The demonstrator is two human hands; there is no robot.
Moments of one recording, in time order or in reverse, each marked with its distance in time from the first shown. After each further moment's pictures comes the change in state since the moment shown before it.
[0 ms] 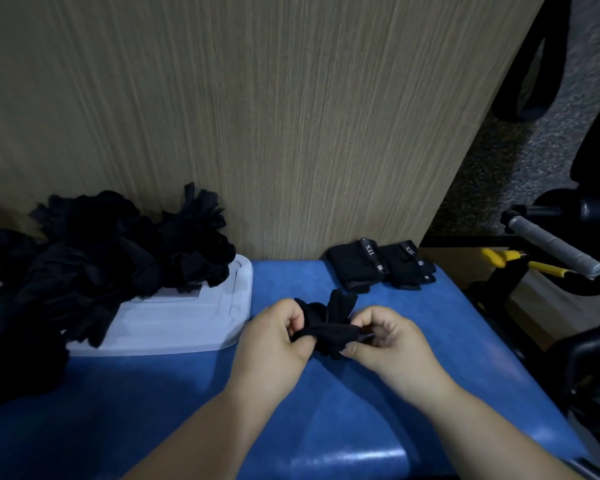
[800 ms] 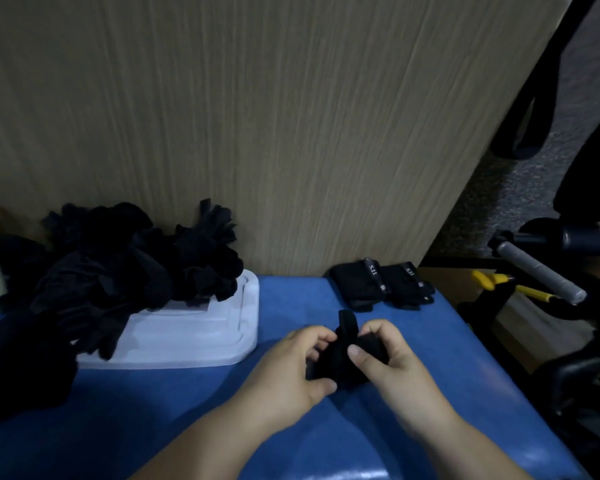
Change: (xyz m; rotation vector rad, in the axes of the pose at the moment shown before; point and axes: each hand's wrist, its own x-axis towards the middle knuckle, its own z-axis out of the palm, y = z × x) left_hand -0.003 -0.009 -0.016 -0.056 -0.368 0.098; right_hand -0.011 -0.015 0.016 0.108 0.003 0.070
